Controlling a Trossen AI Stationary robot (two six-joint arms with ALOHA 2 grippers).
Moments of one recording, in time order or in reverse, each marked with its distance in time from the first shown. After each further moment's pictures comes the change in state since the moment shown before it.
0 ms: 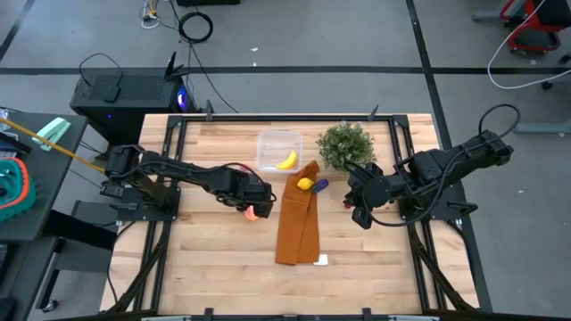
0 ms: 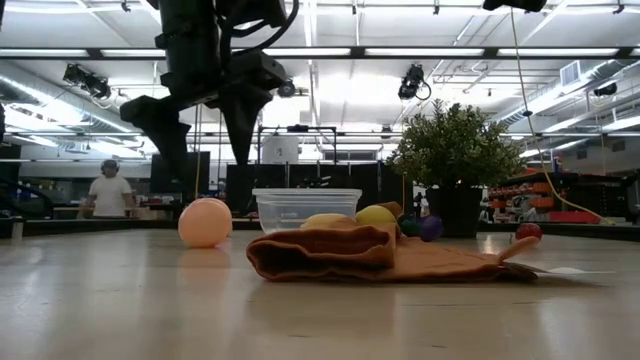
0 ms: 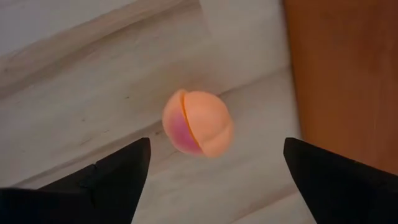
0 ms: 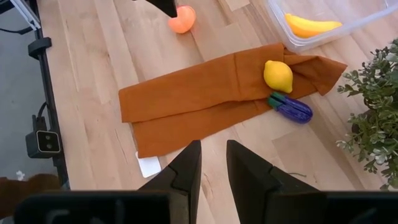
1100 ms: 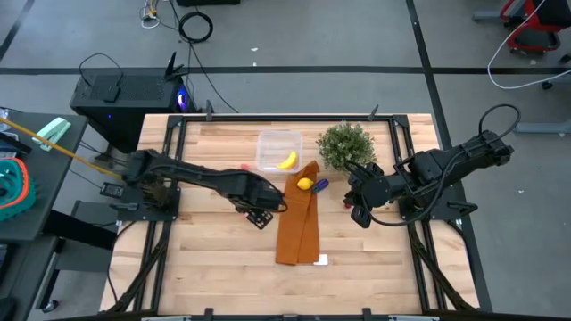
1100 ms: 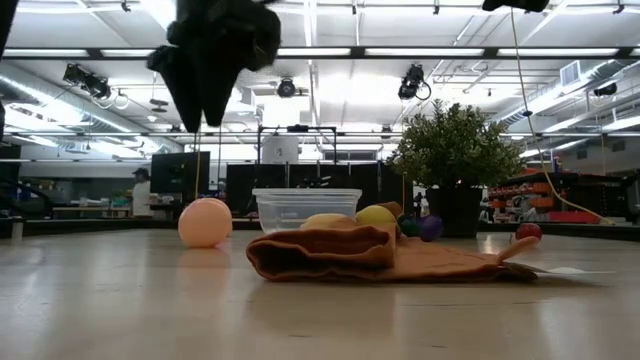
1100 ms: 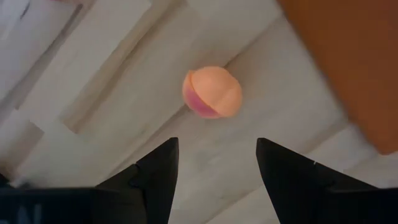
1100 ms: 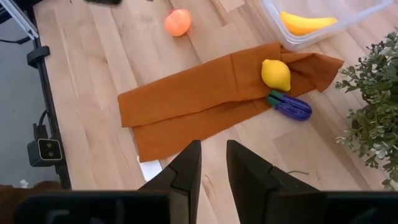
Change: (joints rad) left arm -0.060 0.135 0.352 -0.421 -0.037 0.306; right arm 0.000 0.000 0.000 0.000 0.011 0.036
